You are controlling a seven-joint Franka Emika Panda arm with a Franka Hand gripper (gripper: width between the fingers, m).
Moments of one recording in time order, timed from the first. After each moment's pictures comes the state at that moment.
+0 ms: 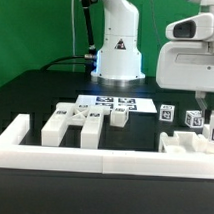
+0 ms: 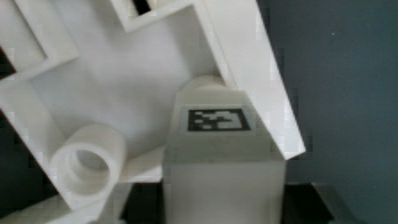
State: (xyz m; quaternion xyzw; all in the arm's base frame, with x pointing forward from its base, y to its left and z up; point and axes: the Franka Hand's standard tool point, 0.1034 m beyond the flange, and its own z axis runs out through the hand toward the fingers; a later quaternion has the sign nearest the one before) arm 0.641 0.123 0.084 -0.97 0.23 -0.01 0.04
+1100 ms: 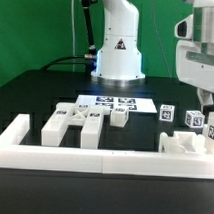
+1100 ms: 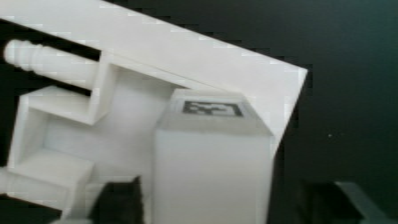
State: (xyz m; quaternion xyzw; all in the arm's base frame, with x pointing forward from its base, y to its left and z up) arm 0.640 0.120 0.083 -0.83 0.56 0.01 0.05
